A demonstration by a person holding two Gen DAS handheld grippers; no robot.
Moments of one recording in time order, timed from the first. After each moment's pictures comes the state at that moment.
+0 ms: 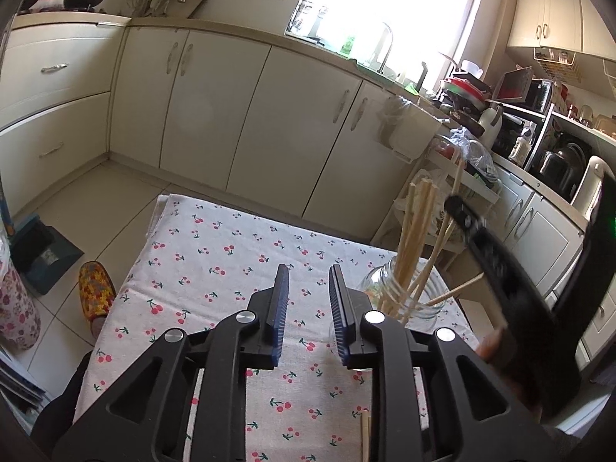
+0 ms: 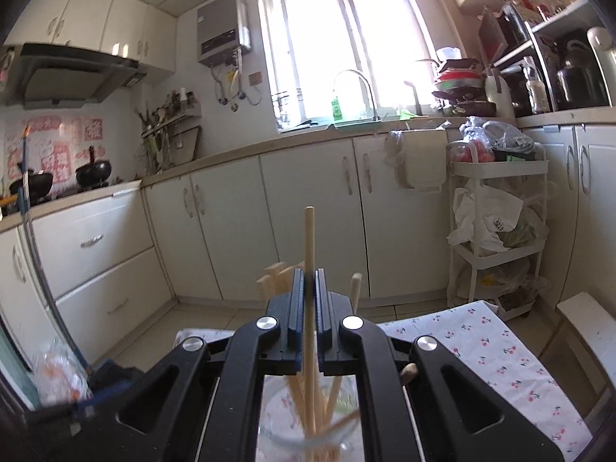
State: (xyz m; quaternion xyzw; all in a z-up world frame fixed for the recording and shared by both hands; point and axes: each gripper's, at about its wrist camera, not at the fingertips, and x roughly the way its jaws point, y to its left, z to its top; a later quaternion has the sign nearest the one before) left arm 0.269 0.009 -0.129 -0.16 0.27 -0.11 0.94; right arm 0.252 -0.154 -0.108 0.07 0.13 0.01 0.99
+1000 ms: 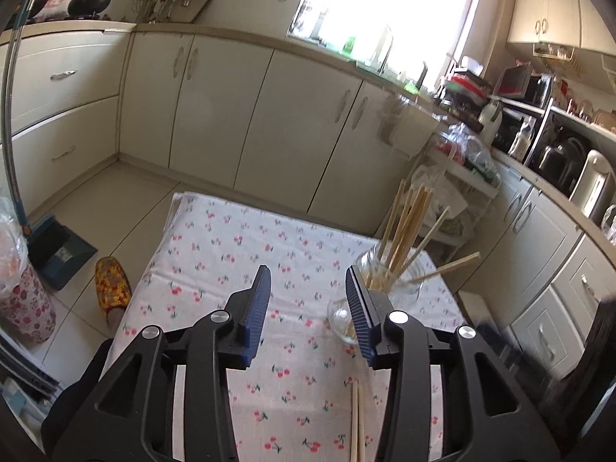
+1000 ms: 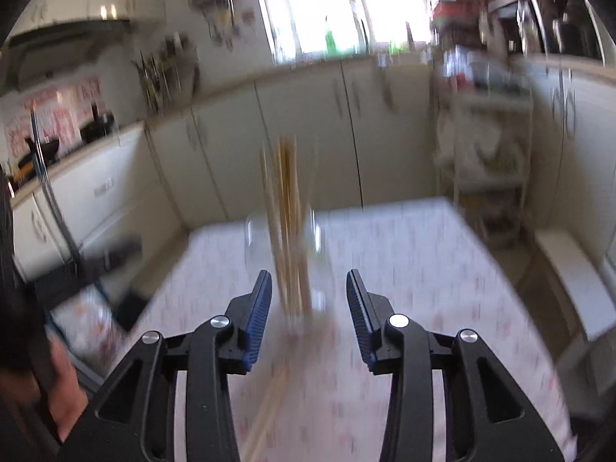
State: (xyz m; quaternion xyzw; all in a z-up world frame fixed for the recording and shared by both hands) left arm 0.229 0.010 -0.107 -0.14 0.29 -0.09 0.94; right arm 0.155 -0.187 -0.133 0.09 0.30 0.03 0.95
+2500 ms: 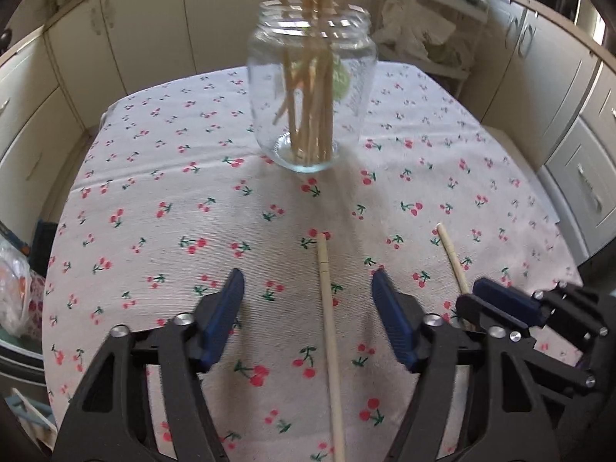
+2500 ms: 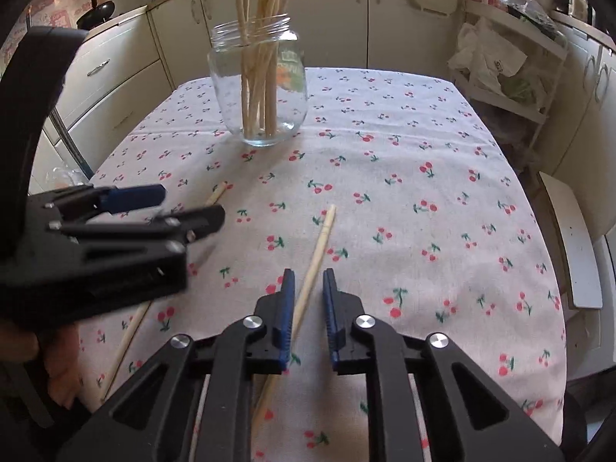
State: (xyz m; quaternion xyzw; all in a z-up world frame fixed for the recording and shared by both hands) left arm 0.228 -0.103 -0.213 0.06 0.48 -0.13 0.87; right arm 0.144 -0.205 -0.214 0.00 0.47 0.05 0.88
